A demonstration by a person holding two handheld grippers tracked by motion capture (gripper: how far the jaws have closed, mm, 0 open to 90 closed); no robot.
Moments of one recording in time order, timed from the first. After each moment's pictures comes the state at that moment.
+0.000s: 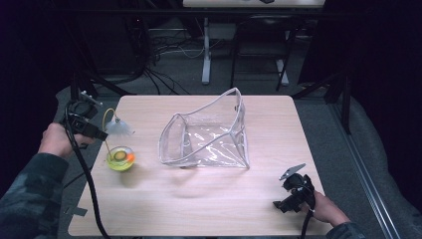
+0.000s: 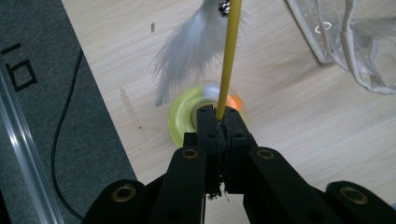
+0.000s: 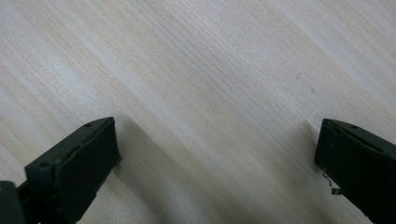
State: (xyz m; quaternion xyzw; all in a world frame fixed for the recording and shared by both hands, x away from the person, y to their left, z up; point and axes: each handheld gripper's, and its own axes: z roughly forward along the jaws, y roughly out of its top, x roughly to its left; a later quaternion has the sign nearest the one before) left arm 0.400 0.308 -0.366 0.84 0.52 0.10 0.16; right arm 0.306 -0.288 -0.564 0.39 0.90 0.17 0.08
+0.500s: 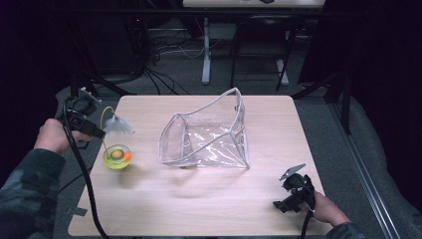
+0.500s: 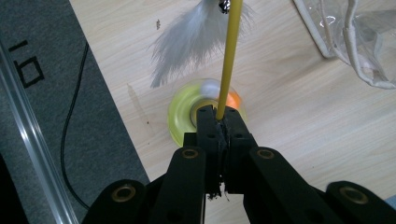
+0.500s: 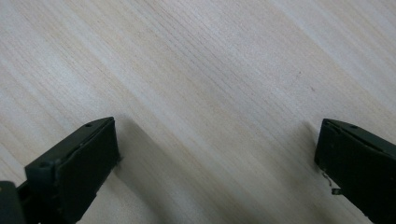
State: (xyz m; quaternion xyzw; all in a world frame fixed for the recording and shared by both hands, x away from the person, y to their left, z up) left arm 0.403 0.307 -0.354 0.84 0.51 0.10 0.14; right arm 0.305 -0.288 -0.564 0.39 0.90 0.17 0.08
